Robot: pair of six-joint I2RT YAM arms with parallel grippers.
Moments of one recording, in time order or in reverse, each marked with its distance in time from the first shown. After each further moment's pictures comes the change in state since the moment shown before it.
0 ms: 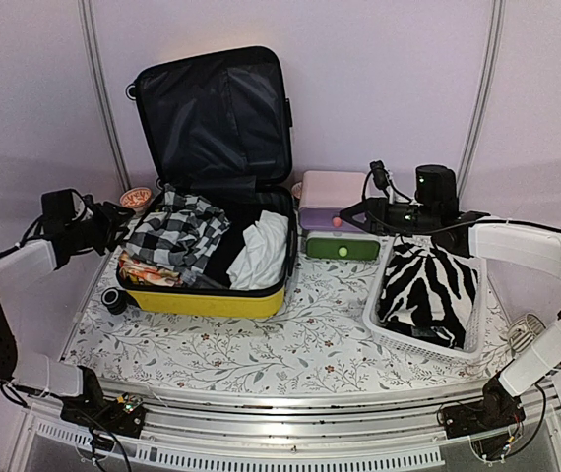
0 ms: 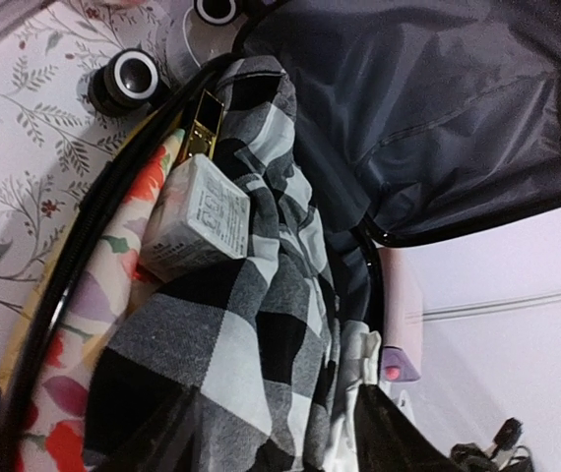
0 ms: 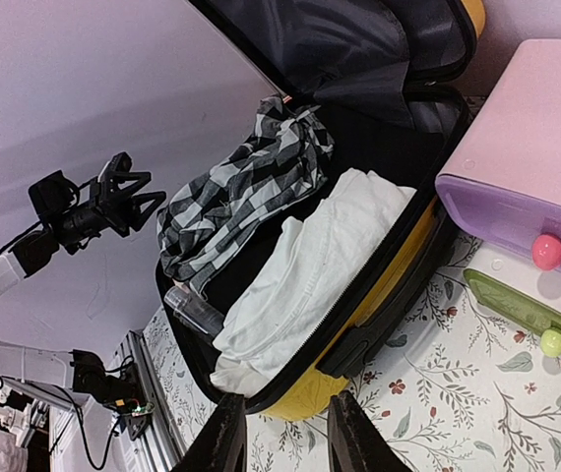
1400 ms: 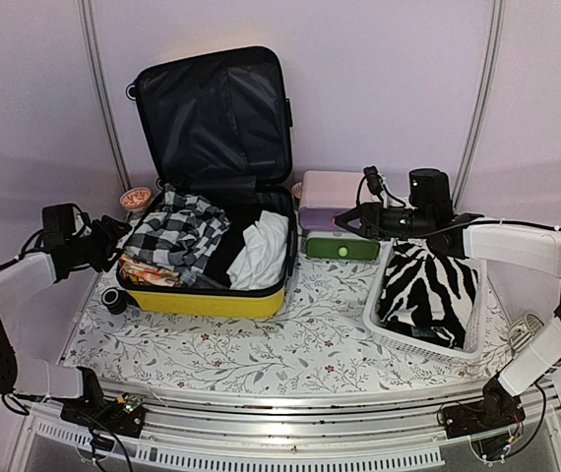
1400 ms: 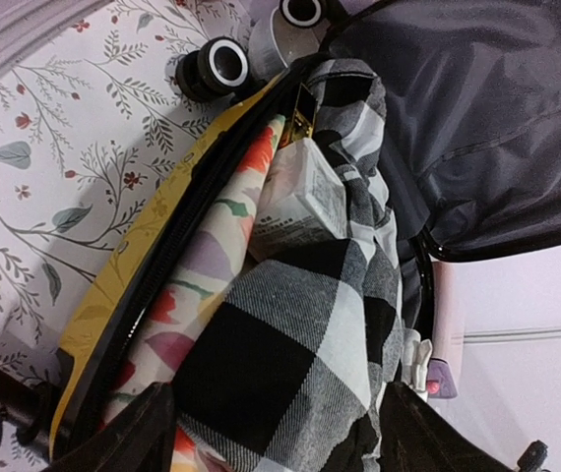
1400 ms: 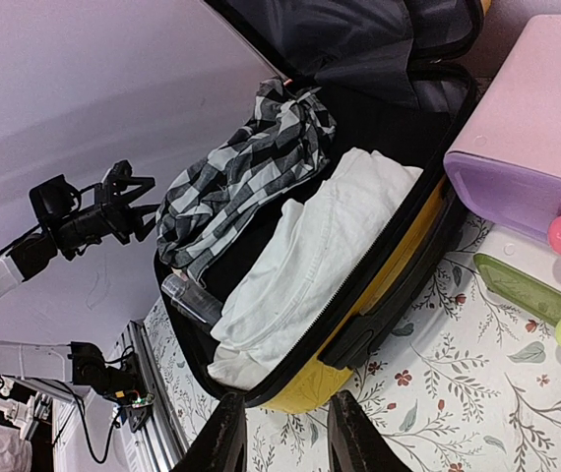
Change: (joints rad) left arm 0.011 -0.074 -0.100 -0.070 -0.116 0.015; right arm 0.019 0.031 0.001 0.000 -0.006 0.000
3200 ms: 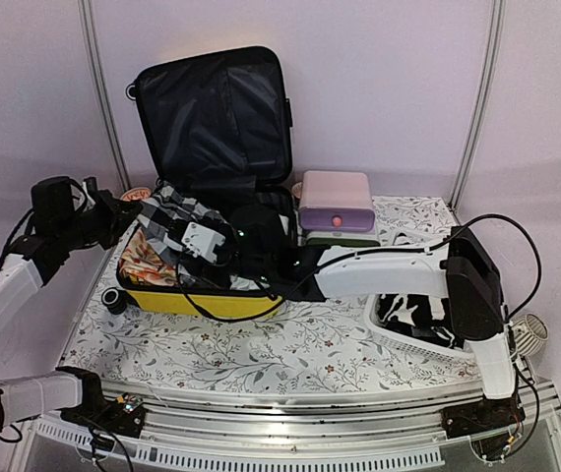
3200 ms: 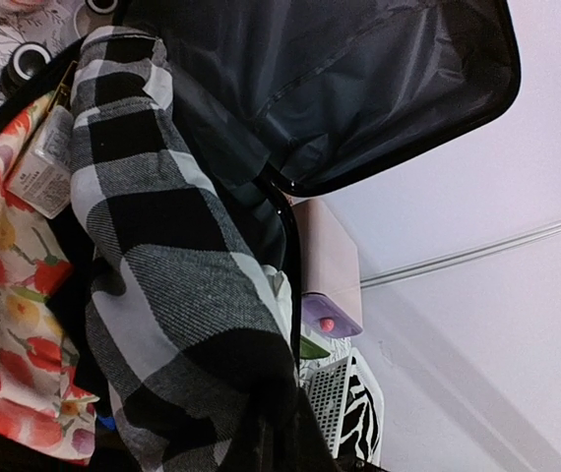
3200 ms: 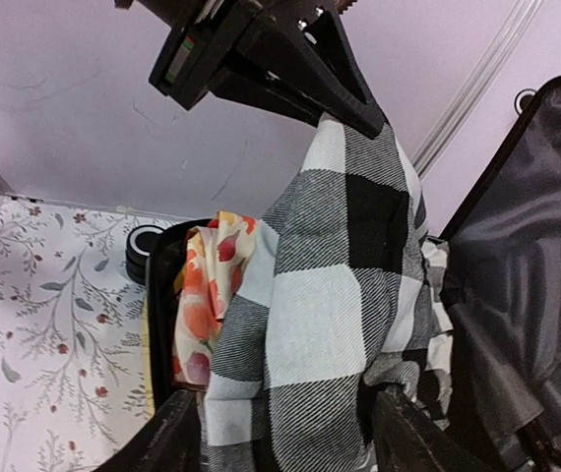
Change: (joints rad) left arm -0.253 -0.213 0.135 -0.099 -0.030 -0.093; right arm 0.650 0.628 0.710 0.090 0.655 -0.969
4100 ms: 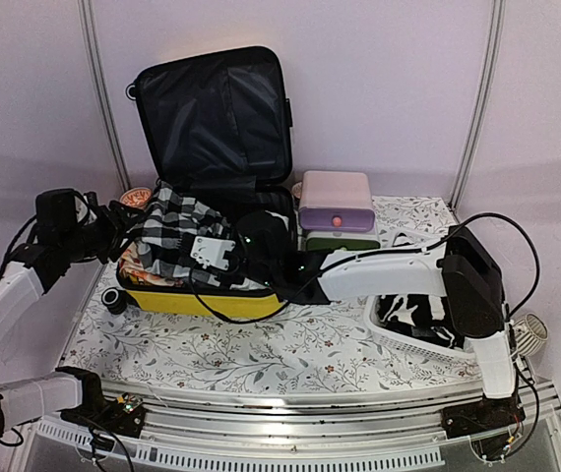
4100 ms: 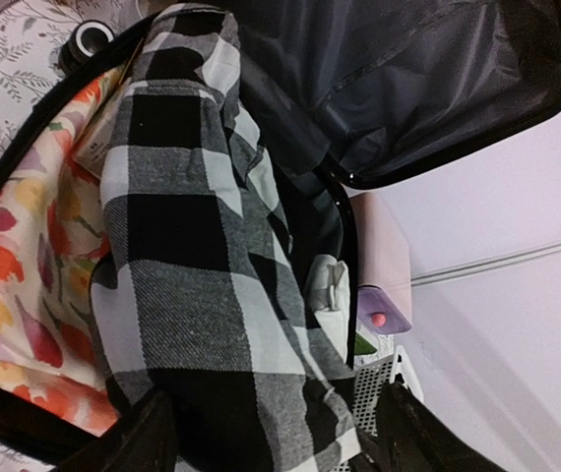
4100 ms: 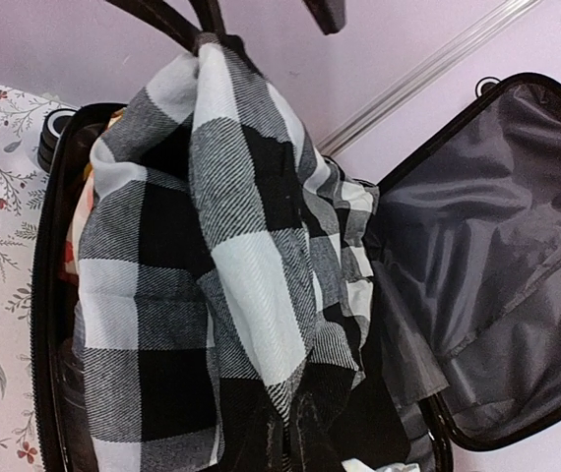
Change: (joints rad) left arm -0.002 -0.035 -0.055 -0.082 -0.065 0.052; right arm -0.023 0.002 -0.066 0.031 0.190 -0.287
